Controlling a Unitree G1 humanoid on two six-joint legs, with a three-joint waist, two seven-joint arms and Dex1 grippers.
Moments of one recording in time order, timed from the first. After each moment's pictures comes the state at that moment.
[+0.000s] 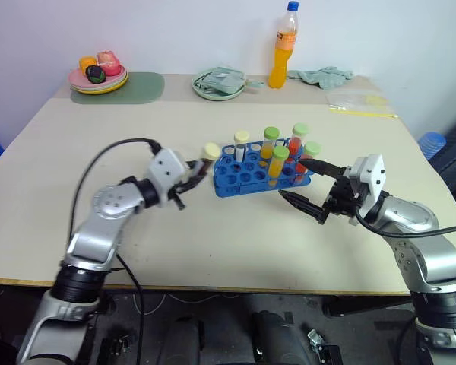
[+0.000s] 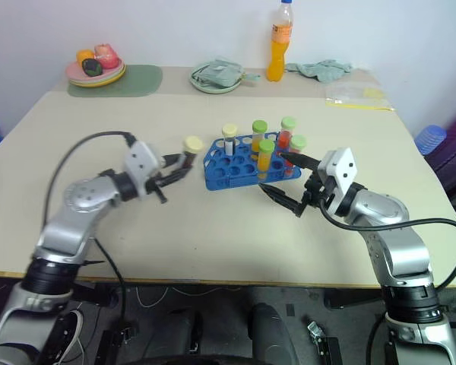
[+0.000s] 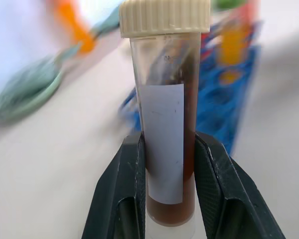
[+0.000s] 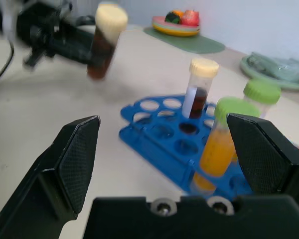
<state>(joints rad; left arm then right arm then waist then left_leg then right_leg) -0.46 0.44 -0.11 -0.10 -0.15 0.22 -0.69 -0.27 -0.62 -0.10 -0.25 0.47 0.31 0.84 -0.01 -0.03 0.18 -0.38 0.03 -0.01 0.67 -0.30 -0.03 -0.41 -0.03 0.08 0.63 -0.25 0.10</state>
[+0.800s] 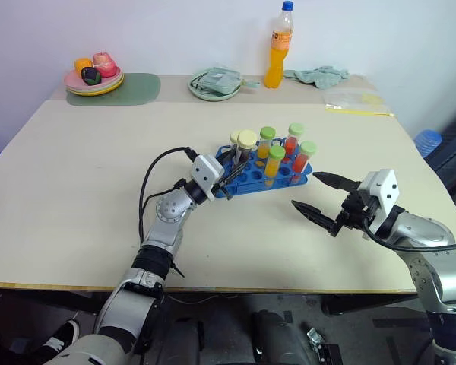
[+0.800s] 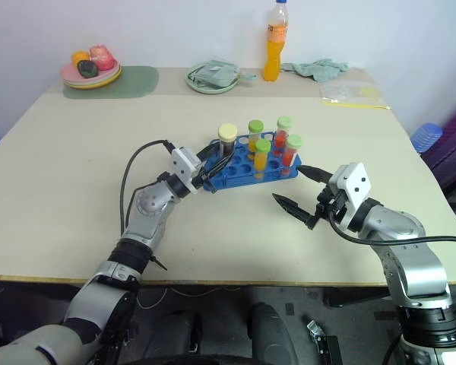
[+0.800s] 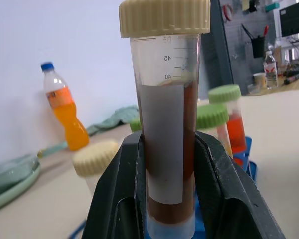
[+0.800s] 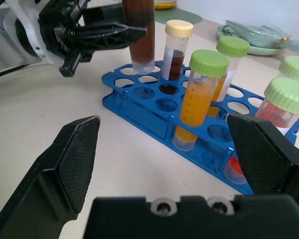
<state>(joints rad) -0.62 0.12 -0.12 0.61 -0.09 -0.55 -0.61 -0.11 -0.67 -0.17 -0.31 0.46 0.33 0.81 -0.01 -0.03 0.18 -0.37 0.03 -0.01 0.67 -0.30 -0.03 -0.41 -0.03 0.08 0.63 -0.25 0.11</state>
